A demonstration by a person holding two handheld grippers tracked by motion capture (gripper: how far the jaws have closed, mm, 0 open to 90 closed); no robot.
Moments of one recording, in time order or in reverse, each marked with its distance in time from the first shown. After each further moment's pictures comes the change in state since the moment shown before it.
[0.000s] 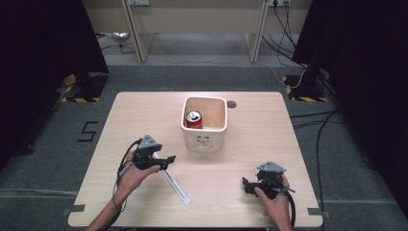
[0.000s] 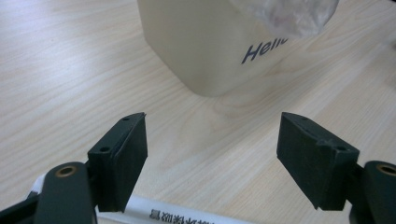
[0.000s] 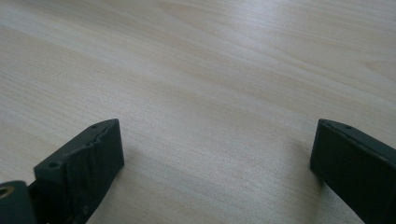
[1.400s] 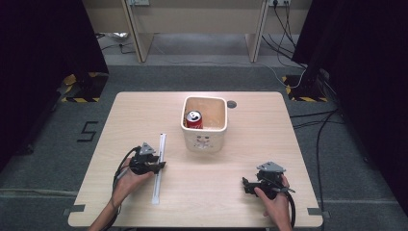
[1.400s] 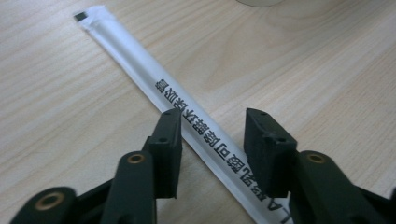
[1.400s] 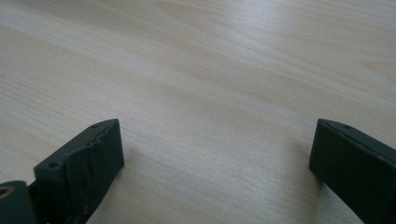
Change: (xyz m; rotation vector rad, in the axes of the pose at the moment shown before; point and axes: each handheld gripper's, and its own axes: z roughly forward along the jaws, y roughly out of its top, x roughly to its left) left arm 0.024 -0.039 0.018 0.162 0.061 0.027; right arm 0.000 0.000 0.000 0.000 -0.001 0.001
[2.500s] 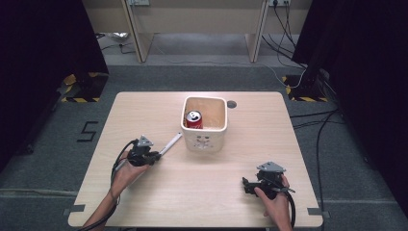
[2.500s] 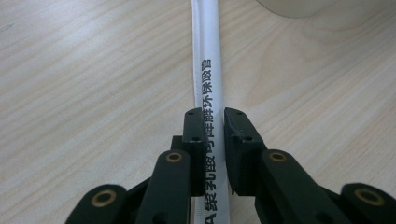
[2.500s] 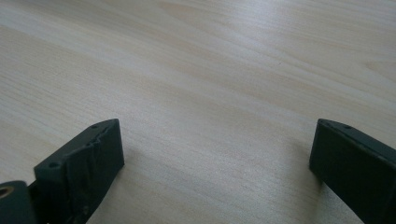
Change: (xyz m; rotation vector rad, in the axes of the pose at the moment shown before) left arm 0.025 0.014 0.004 0.014 0.002 -0.016; right arm 0.000 0.000 0.000 0.000 0.001 0.000
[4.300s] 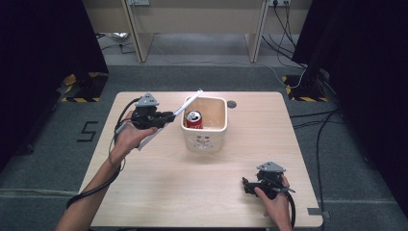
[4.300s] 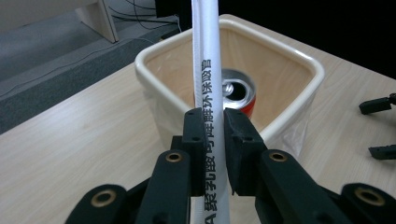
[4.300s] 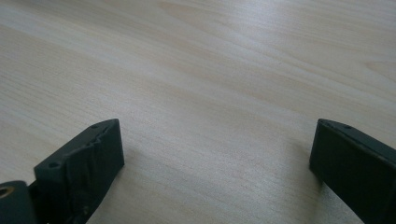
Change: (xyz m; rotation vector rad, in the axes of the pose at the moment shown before) left arm -0.024 0.144 -0.076 -0.266 -0.129 0.134; right arm 0.000 0.000 0.000 -0.002 0.000 -0.002
